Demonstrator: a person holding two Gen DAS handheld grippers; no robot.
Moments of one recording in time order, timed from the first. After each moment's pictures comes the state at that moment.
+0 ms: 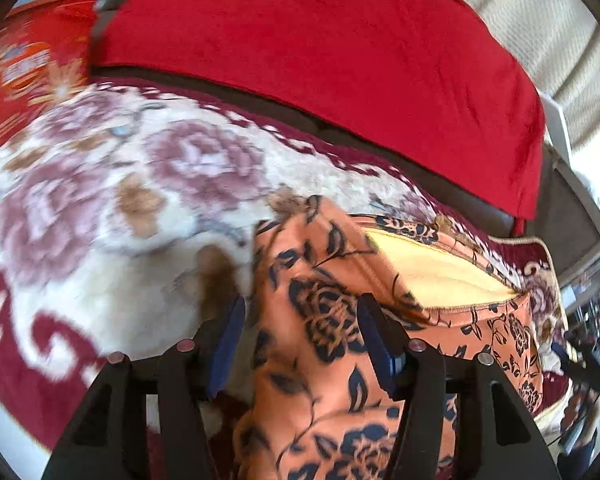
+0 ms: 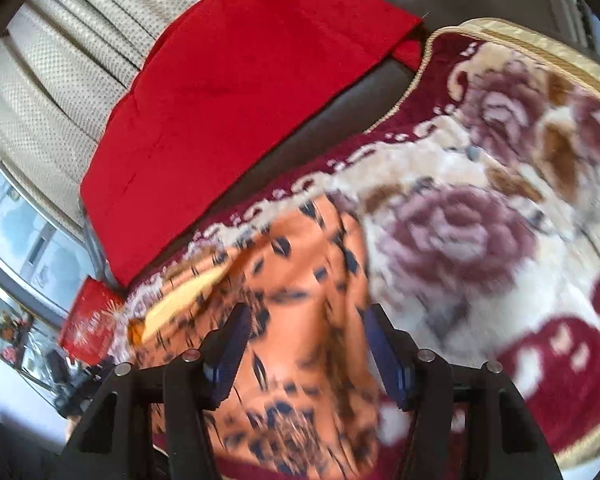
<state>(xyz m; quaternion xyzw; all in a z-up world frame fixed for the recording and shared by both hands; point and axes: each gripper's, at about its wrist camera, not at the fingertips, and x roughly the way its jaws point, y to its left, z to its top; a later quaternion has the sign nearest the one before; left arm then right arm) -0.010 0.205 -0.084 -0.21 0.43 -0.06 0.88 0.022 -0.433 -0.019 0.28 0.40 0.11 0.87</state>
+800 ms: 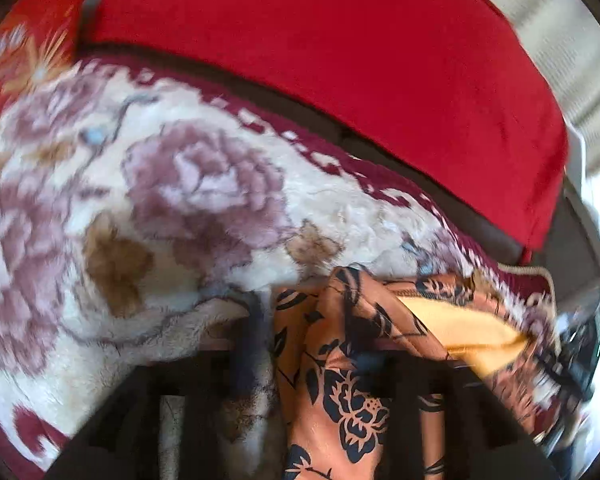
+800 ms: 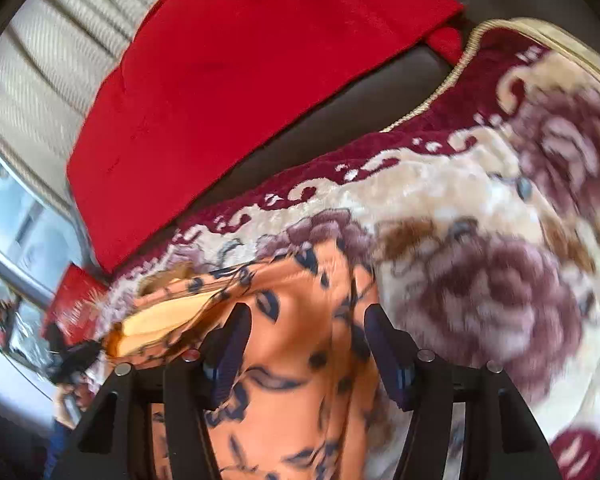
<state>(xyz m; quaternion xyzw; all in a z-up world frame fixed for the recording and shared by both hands) 0.048 0.232 -0.105 -0.24 0.44 -0.05 0.87 0.097 -0.420 -0.035 0.22 0.44 0.13 0.86</state>
